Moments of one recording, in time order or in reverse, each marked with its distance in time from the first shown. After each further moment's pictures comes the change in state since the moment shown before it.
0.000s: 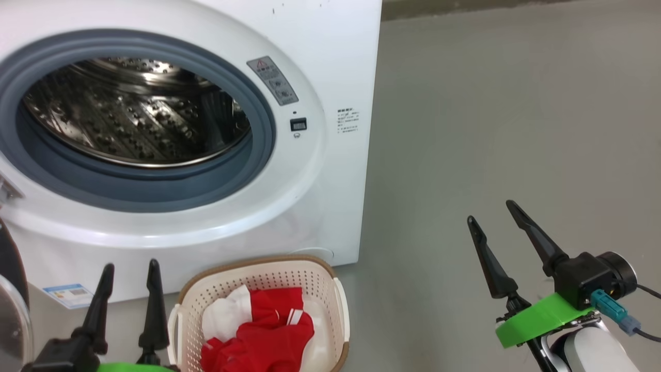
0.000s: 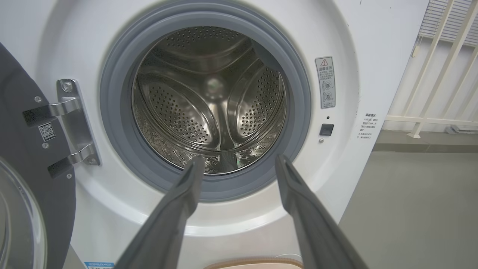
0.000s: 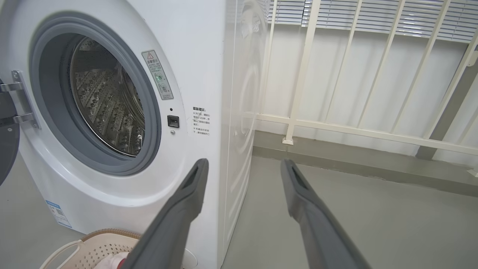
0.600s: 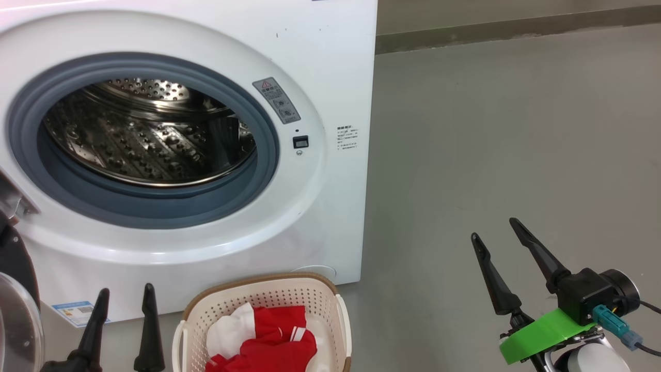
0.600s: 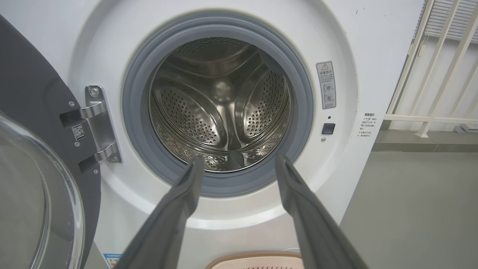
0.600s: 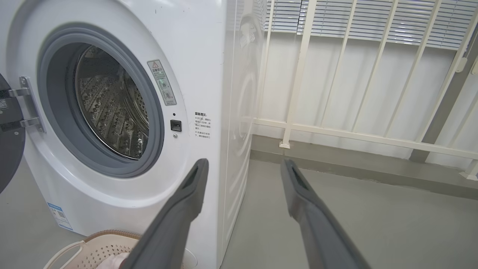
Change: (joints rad) left arm 0.094 0.013 0.007 -0.041 -0.001 0.022 0.015; right arm 0.059 -0.004 -0.009 -0.007 0.000 0.000 0.000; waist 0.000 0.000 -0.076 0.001
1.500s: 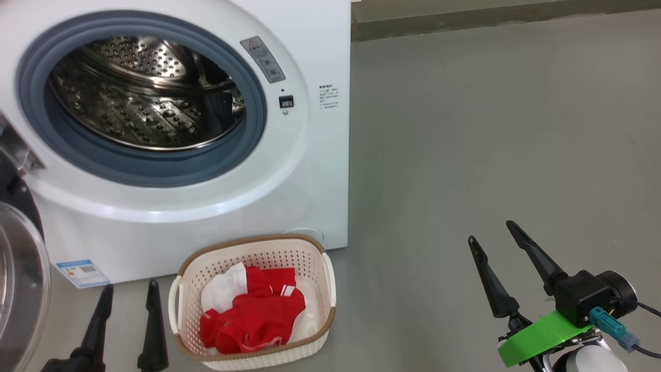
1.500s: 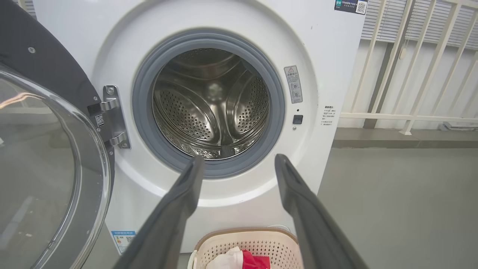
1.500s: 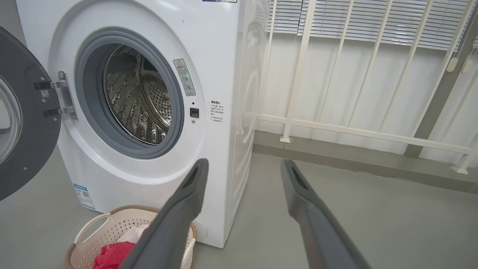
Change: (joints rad) left arm 0.001 0.012 -0.023 -0.026 -0.006 0.012 0.004; right arm 0.003 -0.005 0.013 0.001 0.000 0.000 0.000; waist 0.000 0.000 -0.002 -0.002
